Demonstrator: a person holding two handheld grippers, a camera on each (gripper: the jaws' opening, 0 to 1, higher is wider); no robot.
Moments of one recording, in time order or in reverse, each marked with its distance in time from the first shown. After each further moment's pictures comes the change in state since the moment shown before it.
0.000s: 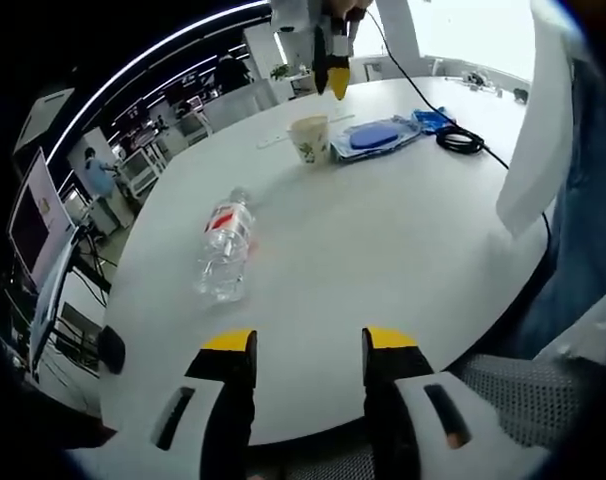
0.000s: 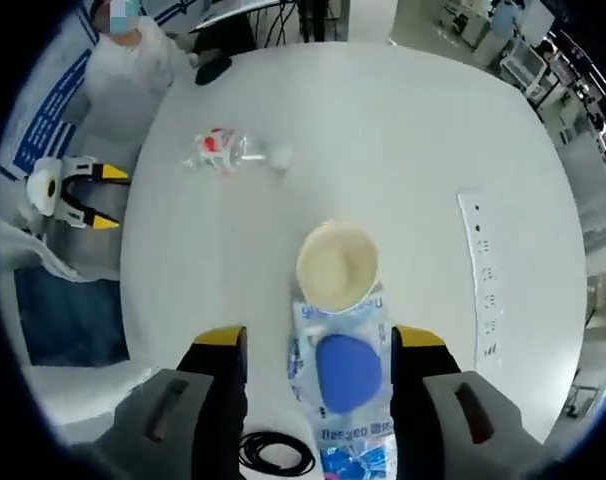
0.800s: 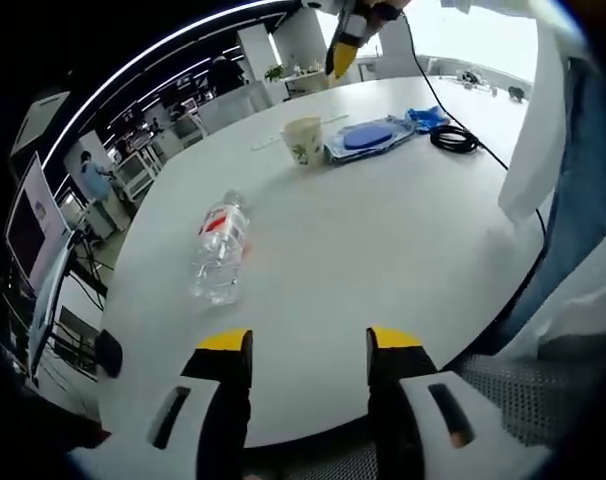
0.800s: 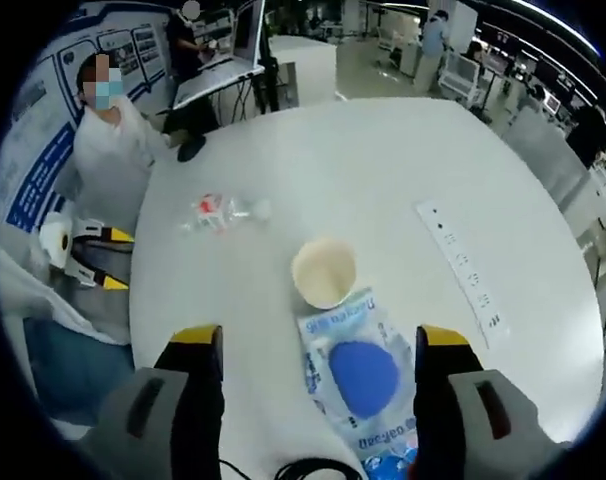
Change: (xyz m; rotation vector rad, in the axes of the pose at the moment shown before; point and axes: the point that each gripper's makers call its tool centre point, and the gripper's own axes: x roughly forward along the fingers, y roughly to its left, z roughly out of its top) left arm 0.000 -0.005 0.003 0.007 -0.007 -0.015; right arm -0.036 0.003 -0.013 0.229 -0.326 -0.075
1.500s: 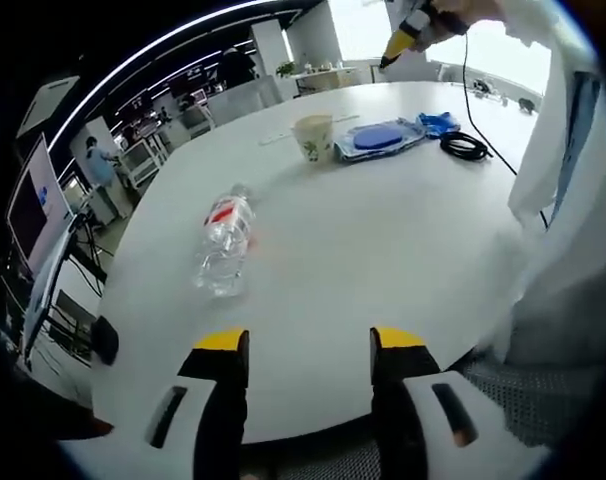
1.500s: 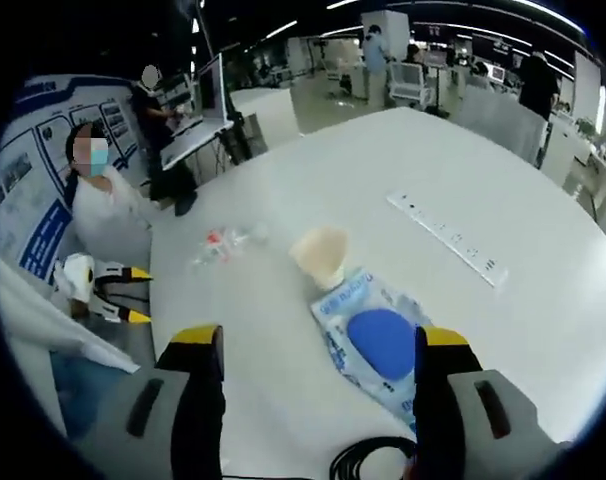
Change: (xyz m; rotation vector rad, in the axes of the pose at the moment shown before) left arm 0.000 0.002 0.002 -0.054 0.010 0.009; right arm -0.047 0.017 -0.047 0.242 -0.189 -0.021
